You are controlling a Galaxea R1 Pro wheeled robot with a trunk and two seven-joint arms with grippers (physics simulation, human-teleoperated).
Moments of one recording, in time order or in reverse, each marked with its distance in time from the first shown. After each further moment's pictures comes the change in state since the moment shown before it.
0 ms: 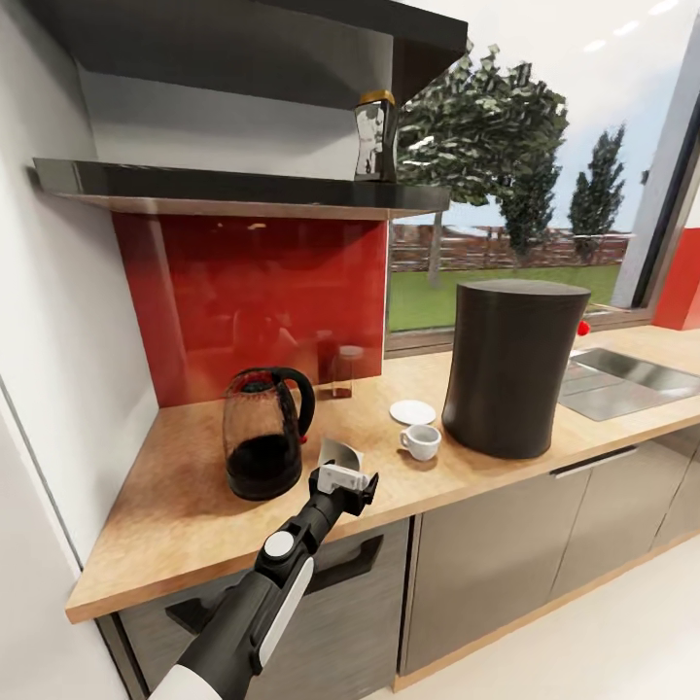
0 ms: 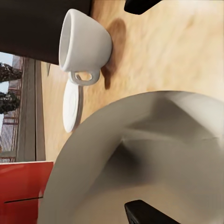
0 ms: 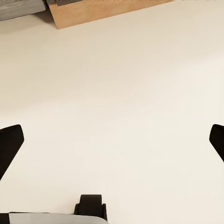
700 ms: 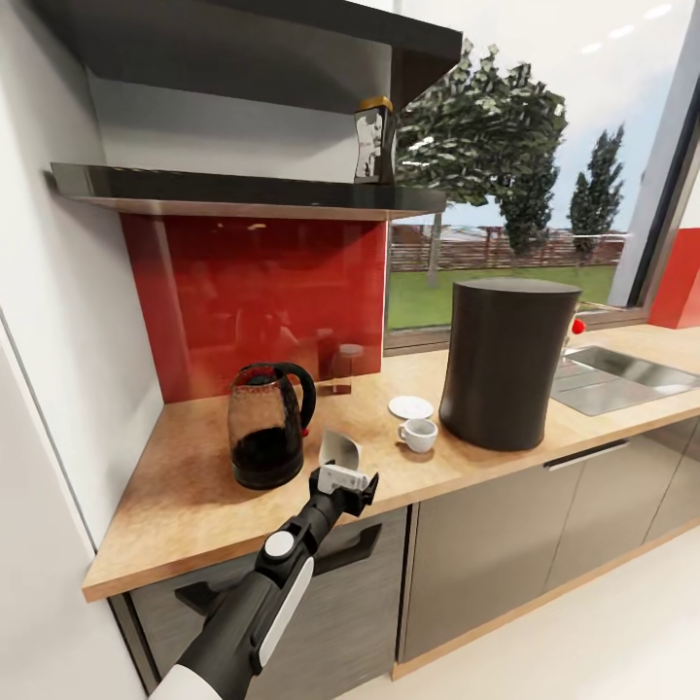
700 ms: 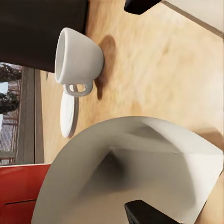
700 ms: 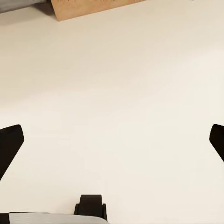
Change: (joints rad) left arm 0.000 0.000 -0.001 0.000 0.000 0.002 0.000; right arm 0.000 0.000 0.000 0.000 0.000 0.000 0.000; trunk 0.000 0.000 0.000
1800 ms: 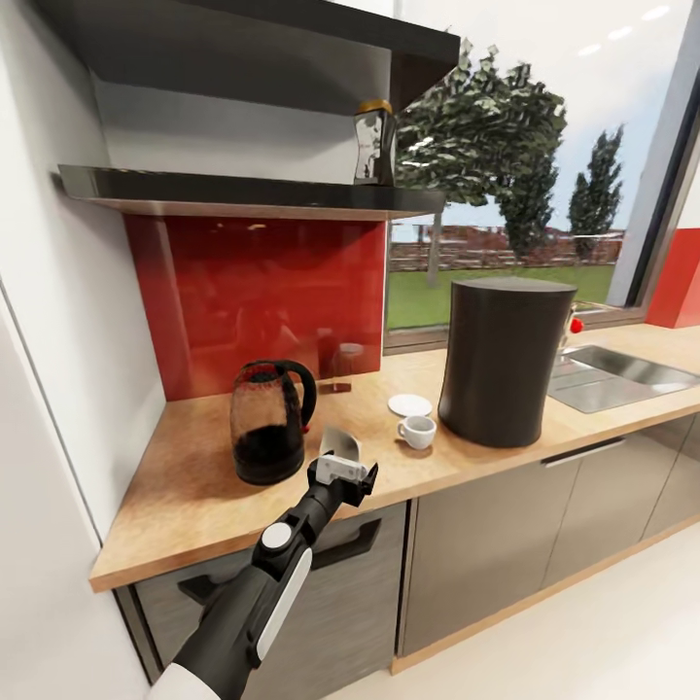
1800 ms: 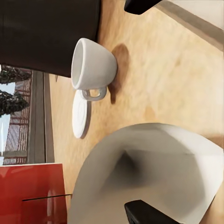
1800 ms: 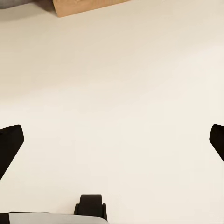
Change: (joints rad) left arm 0.000 0.000 0.007 -0.070 0.000 0.042 0.000; right arm 0.000 0.000 0.000 0.000 0.000 0.000 0.000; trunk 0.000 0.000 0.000
